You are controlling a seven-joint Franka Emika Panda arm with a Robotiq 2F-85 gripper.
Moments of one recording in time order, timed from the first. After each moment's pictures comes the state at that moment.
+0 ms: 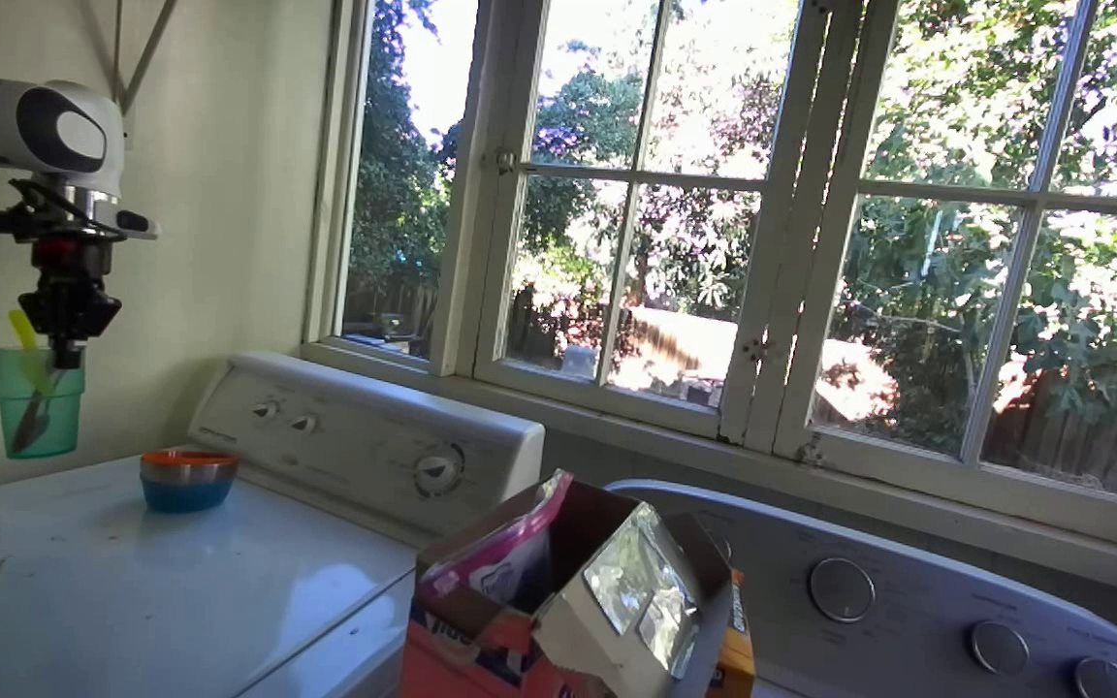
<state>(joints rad) 0.49 0.82 0.12 -0.79 -0.20 1.50 0.33</state>
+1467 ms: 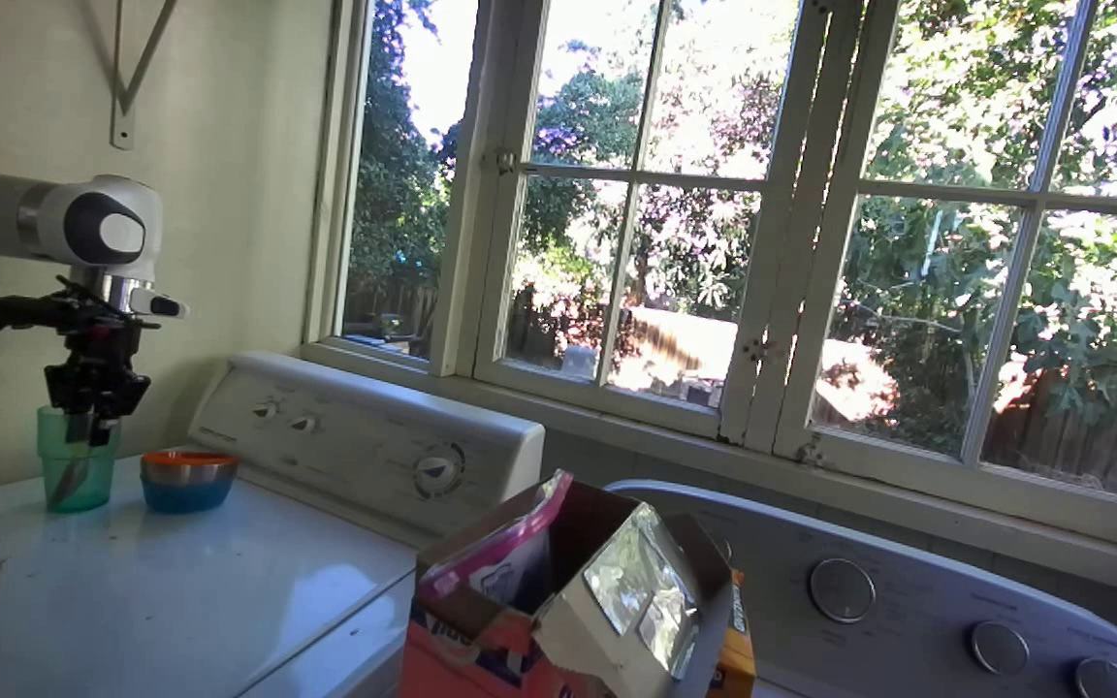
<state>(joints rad) 0.42 0.94 0.14 -0.85 -0.16 1.65 0.25</state>
